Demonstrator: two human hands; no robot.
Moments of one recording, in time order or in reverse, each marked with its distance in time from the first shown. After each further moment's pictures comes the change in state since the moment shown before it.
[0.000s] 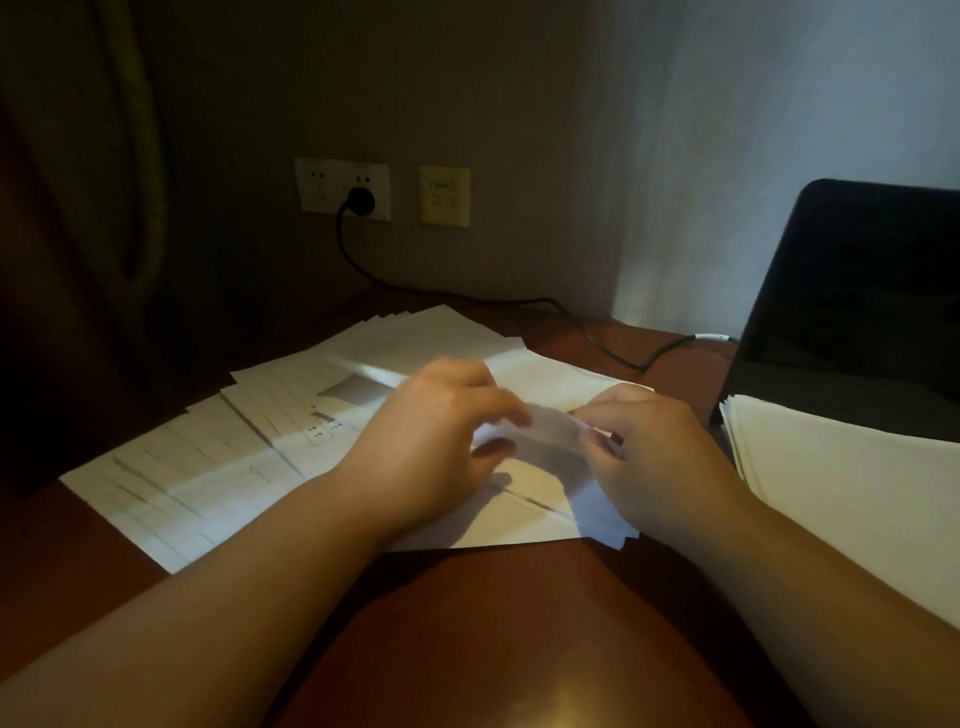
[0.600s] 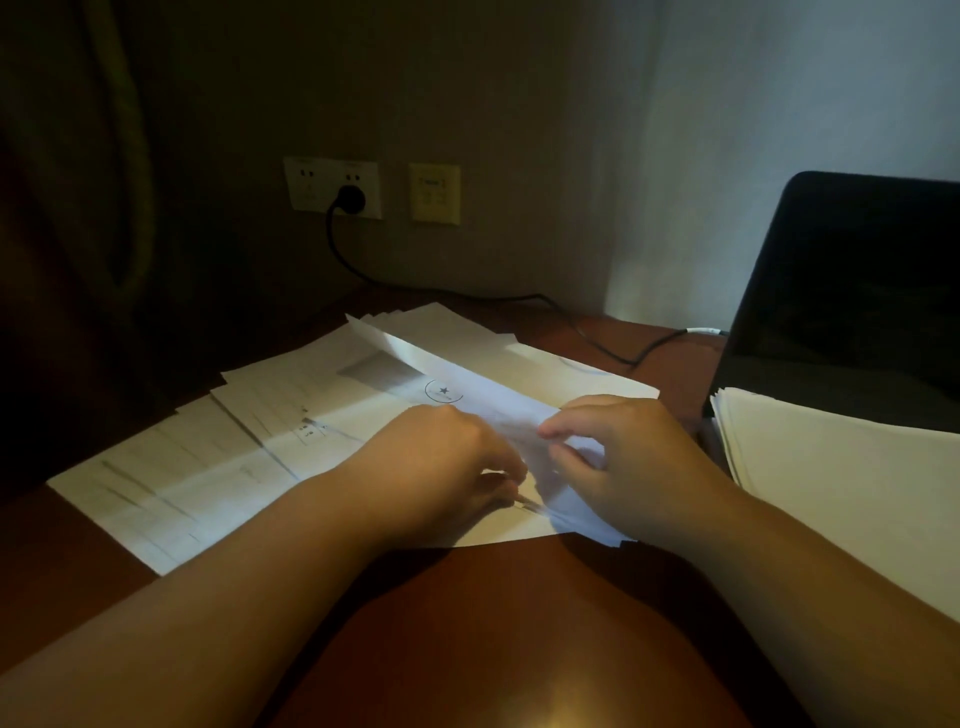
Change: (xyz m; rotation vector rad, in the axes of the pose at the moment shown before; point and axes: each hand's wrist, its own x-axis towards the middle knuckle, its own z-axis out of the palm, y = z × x) left_hand 0.000 0.004 0.009 0.072 -0.340 0.144; right_hand -0.001 0.007 0.001 0.076 -0.050 -0.152
